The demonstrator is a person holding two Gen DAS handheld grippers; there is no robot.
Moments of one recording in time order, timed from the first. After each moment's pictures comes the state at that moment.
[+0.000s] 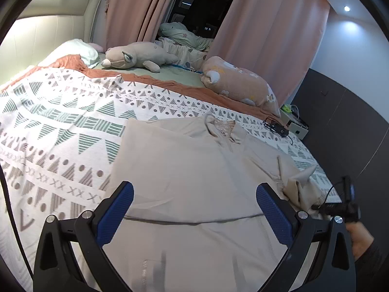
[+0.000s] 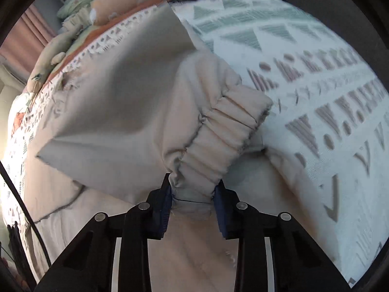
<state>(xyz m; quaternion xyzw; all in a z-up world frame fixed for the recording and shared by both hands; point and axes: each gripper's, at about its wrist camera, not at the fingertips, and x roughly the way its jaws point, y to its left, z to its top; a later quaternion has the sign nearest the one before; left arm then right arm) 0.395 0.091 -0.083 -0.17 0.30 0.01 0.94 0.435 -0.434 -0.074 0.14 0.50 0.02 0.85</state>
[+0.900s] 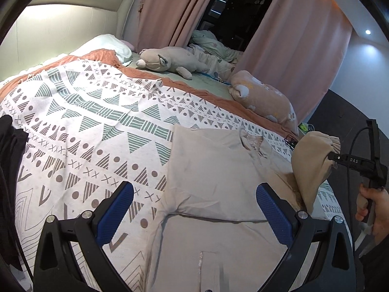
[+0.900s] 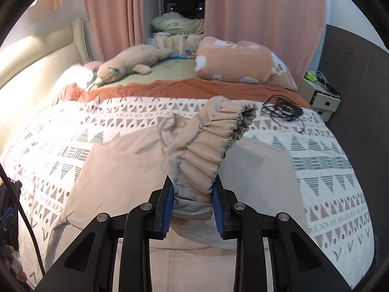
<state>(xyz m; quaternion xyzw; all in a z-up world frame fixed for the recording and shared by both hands) 0.354 0.183 -0.086 -0.22 0.28 0.07 0.93 0.359 -0.239 0.059 -0.04 0.33 0.13 0.93</state>
